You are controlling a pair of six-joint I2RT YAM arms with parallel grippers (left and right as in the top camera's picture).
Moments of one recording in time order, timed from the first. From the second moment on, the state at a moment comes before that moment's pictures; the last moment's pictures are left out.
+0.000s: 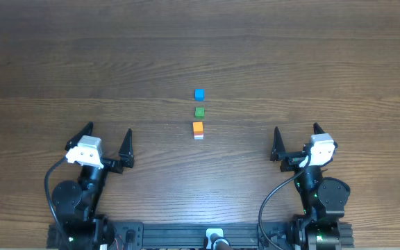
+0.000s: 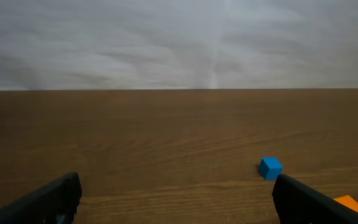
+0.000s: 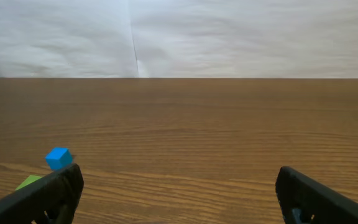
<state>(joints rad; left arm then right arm) 0.03 0.01 0.02 -0.06 0.23 -0.07 -0.04 0.02 0.01 -0.06 -0.16 0.04</state>
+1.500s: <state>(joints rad) 0.03 0.01 0.02 -0.06 0.23 -0.07 -0.03 0.47 0.96 -0.57 -0.37 0.10</state>
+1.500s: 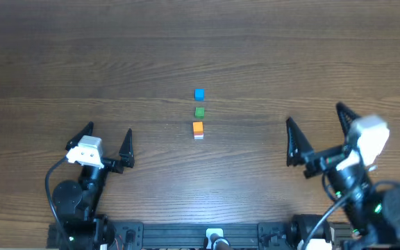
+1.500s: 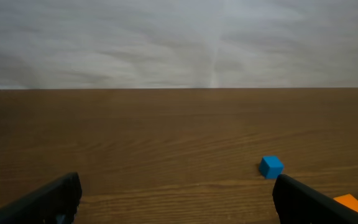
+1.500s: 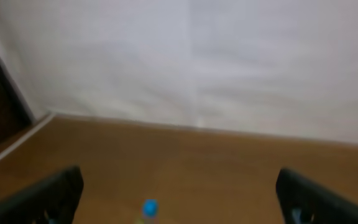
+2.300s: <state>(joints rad) 0.03 0.01 0.02 -0.06 0.23 -0.07 0.62 1.54 1.48 -0.91 -0.10 0.32</state>
